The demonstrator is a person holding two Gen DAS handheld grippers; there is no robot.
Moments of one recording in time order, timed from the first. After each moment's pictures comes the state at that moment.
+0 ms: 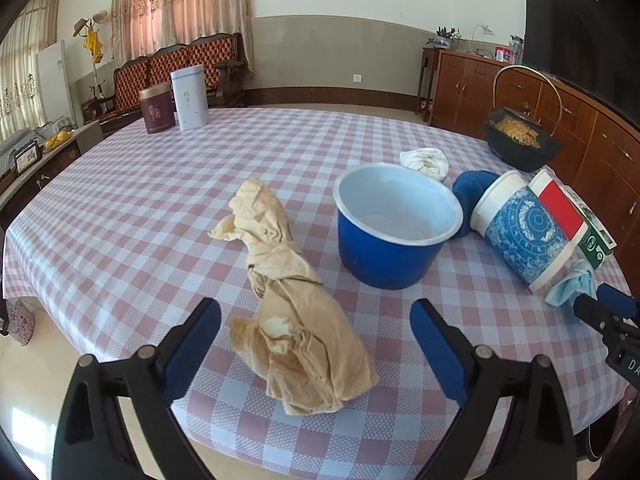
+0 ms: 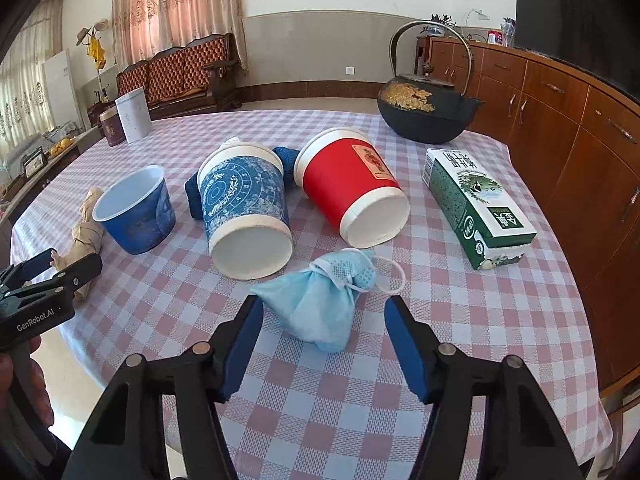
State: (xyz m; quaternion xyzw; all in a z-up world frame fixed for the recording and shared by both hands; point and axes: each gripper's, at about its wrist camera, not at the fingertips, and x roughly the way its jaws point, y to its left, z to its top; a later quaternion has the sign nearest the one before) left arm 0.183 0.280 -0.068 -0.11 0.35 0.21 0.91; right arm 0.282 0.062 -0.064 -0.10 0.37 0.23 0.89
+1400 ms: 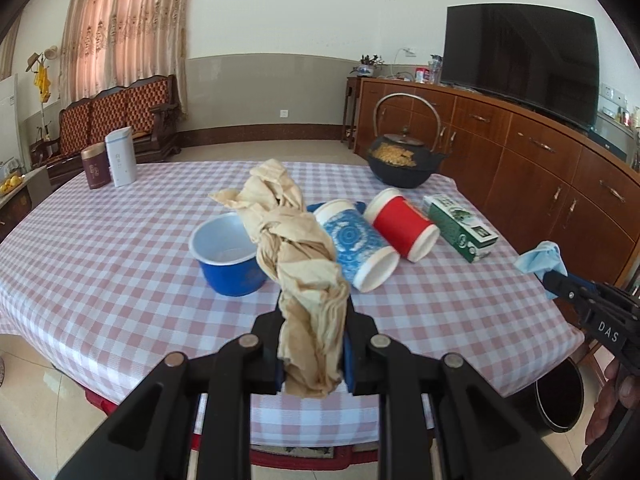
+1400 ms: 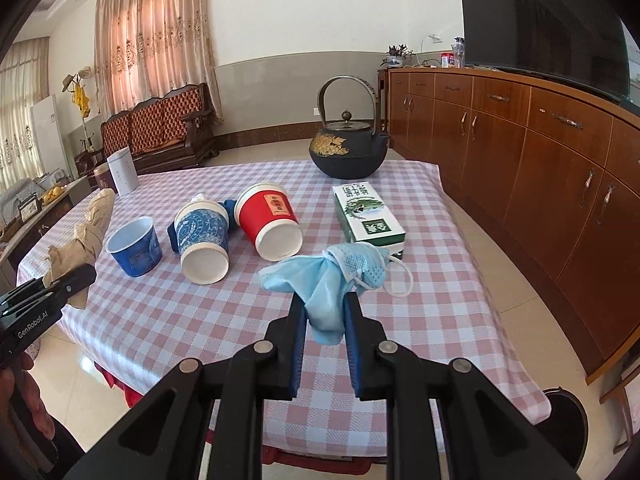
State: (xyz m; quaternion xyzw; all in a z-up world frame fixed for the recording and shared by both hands) left arm 0.153 0.180 -0.009 -0.08 0.29 0.08 0.95; right arm 0.231 -0.050 -0.013 -0.05 0.30 0.20 0.93
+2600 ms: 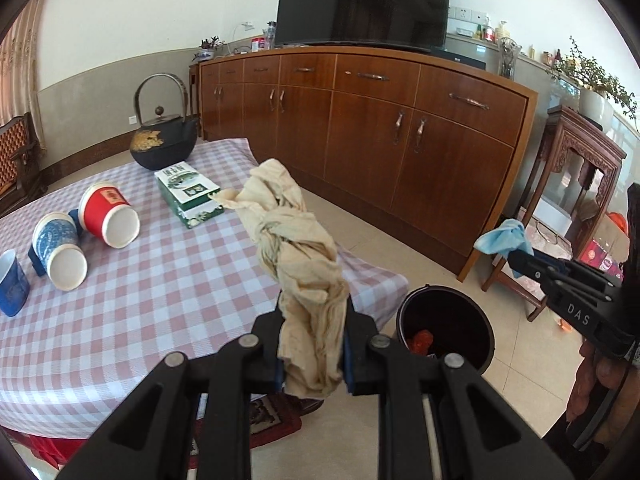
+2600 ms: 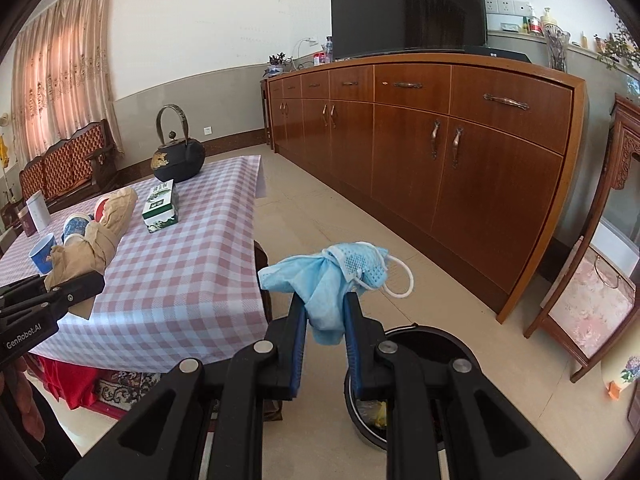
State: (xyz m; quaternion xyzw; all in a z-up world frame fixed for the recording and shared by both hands) left arm 0.160 -0.052 -0.014 0.00 0.32 -0.15 0.94; right arm 0.156 -0.291 -0.019 0.00 0.29 0.02 0.96
